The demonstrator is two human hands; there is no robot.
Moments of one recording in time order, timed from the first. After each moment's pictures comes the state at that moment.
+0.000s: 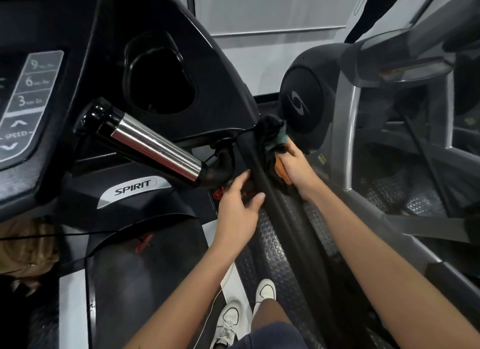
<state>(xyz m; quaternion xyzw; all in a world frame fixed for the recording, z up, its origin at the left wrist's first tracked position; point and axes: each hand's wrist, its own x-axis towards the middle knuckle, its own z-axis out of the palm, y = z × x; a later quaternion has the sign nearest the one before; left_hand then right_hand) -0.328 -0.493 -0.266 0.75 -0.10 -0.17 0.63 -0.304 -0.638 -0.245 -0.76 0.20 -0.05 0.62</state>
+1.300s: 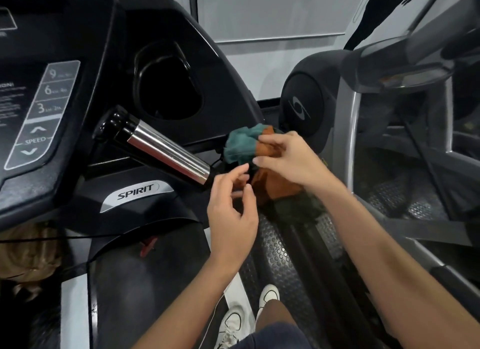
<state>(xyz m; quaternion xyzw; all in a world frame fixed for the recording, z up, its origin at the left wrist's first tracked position) -0.340 -0.478 -0.241 0.73 -0.14 0.07 0.67 -0.300 -0.622 -0.203 -0.90 0.13 -0.03 0.41</state>
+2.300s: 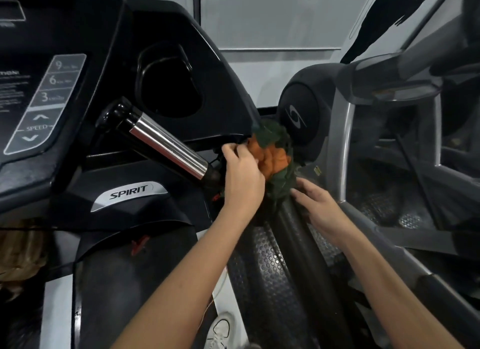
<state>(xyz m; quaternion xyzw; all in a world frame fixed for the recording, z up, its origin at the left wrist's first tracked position) -0.296 -0.520 -0.228 0.88 -0.14 -0.01 0.46 -0.380 -0.648 -0.249 -0.73 0.22 0.01 0.65</state>
